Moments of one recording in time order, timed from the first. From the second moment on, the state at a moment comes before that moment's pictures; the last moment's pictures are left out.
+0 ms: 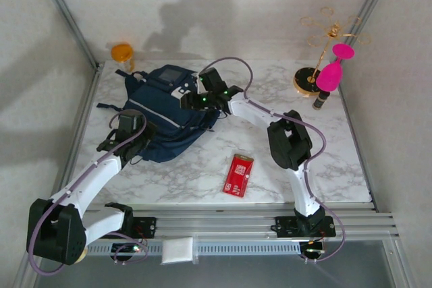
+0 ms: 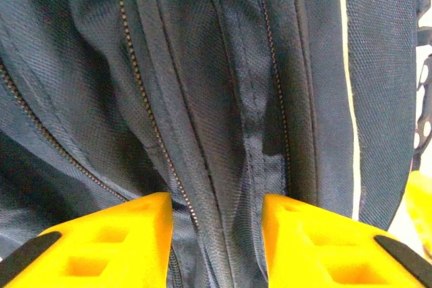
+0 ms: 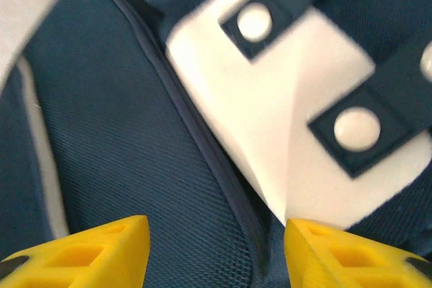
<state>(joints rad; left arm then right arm) -0.19 1.11 0.67 -0.36 -0.08 -1.14 0.71 2.18 1.81 -0.39 -0.34 0.55</state>
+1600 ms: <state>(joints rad) -0.14 1.38 0.76 -0.18 0.05 -1.07 0.67 1.67 1.17 -0.28 -0.36 0.20</state>
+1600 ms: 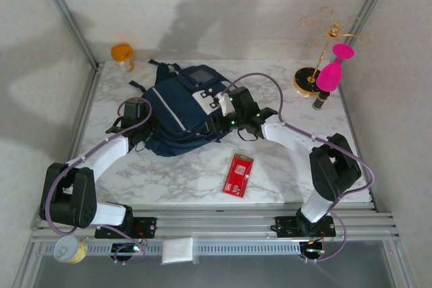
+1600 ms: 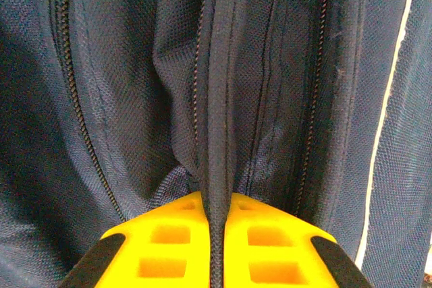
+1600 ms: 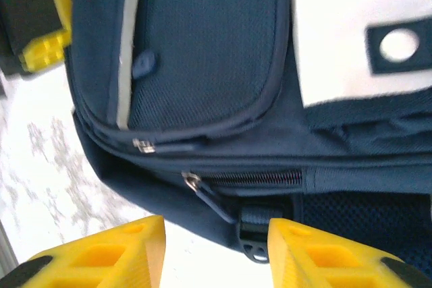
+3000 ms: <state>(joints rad) -0.13 1.37 0.78 -0.22 0.04 -1.12 0.83 1.88 1.23 -0.23 -0.01 0.00</state>
